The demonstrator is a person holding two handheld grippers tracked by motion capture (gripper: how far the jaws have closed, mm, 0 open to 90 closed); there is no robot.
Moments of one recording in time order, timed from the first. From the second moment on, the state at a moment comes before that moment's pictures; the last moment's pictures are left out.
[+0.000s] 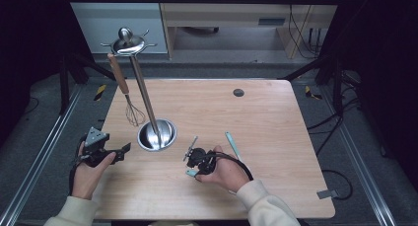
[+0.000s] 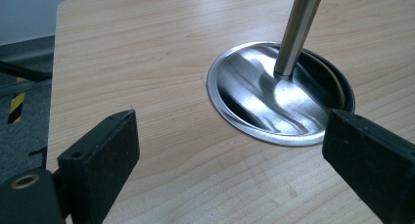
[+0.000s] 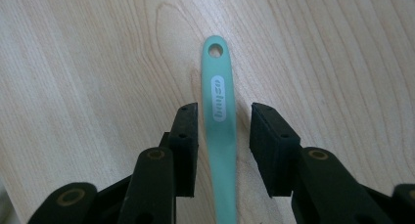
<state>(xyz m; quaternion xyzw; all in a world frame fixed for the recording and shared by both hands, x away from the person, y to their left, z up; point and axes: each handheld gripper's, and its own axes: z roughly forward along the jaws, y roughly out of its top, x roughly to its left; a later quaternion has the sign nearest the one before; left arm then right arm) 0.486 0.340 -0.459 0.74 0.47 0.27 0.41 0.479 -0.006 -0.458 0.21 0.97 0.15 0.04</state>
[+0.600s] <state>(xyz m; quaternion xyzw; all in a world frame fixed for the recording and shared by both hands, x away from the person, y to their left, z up) 0.486 0.340 -0.460 0.74 0.47 0.27 0.41 0.485 0.000 -0.465 0.20 0.97 0.12 0.02</state>
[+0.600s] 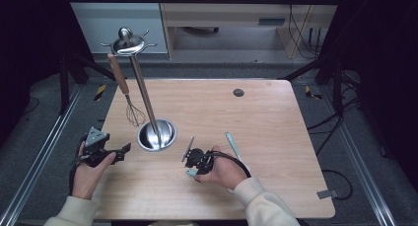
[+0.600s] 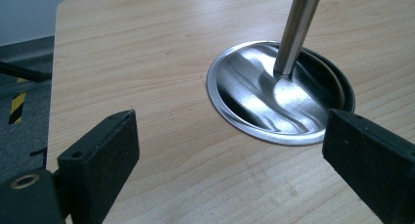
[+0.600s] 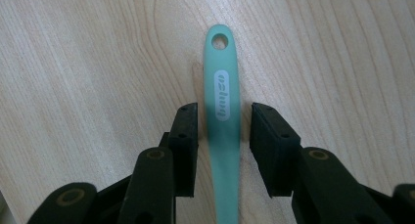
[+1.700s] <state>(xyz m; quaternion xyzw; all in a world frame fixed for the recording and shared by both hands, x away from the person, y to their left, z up) 0.486 0.338 -0.461 0.74 0.47 0.27 0.40 0.480 -0.009 -0.469 0.21 0.97 0.16 0.03</state>
